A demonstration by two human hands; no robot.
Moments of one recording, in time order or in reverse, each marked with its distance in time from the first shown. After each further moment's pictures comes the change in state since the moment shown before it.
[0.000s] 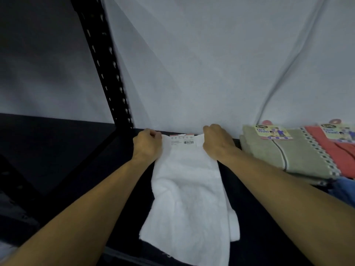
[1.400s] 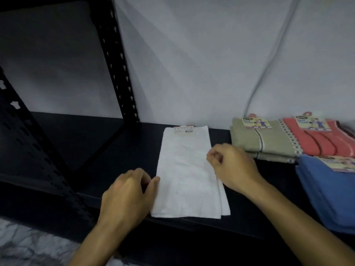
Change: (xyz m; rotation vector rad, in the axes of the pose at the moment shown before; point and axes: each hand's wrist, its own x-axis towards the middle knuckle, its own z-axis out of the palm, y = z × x) left_hand -0.200 -0.011 -0.112 0.486 -0.109 0.190; right_hand -0.165 0.001 -0.046 0.364 0.068 -0.030
